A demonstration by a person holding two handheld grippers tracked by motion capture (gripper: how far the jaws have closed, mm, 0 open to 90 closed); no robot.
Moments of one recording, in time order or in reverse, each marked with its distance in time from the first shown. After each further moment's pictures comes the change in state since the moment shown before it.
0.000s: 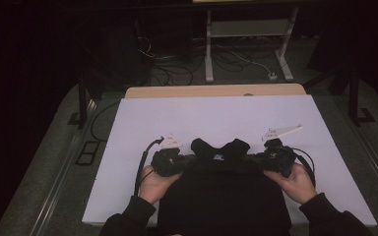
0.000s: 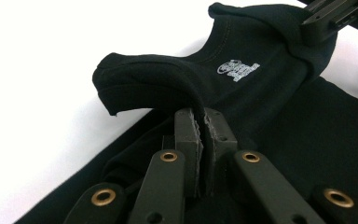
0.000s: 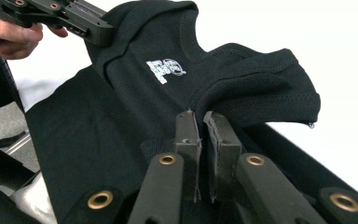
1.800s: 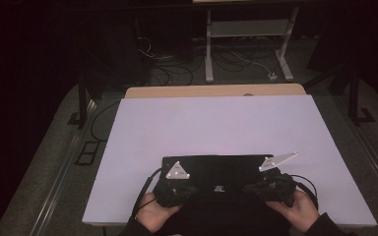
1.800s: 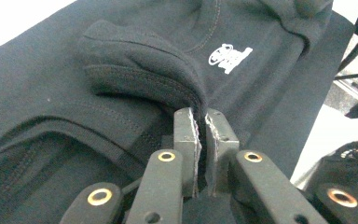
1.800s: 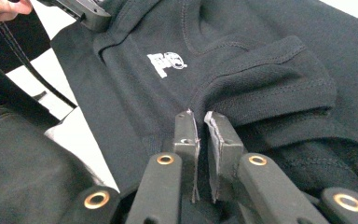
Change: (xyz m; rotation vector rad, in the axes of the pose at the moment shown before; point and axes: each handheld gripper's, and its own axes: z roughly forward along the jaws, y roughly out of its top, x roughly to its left) left arm -0.045 -0.045 -0.005 0.200 -0.047 0.032; right arm 0.034 -0.053 0.008 0.146 0.057 -0.004
